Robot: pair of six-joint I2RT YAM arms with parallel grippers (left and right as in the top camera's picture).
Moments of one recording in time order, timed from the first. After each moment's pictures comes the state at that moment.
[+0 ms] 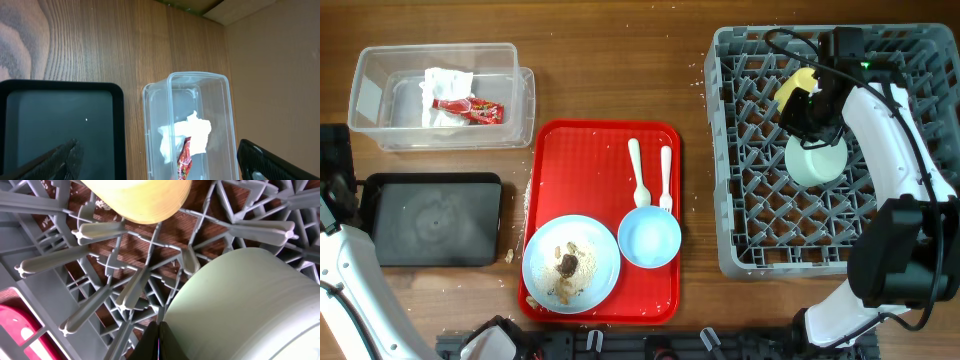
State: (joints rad) left arm 0.66 1.24 1.22 -0.73 -0.10 -0.97; right arm -0.05 1.82 1.48 -1.04 -0.03 0.42
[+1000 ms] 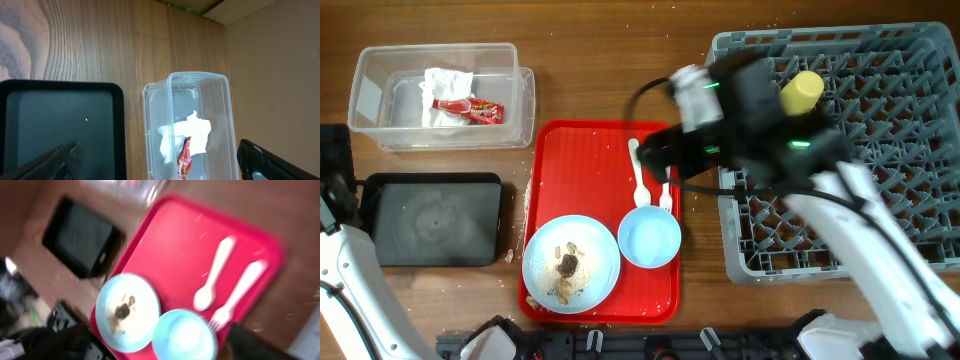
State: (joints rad) left arm 0.66 1.24 1.22 -0.73 -0.10 -0.97; right arm 0.62 1.52 1.54 -1.01 -0.33 0.25
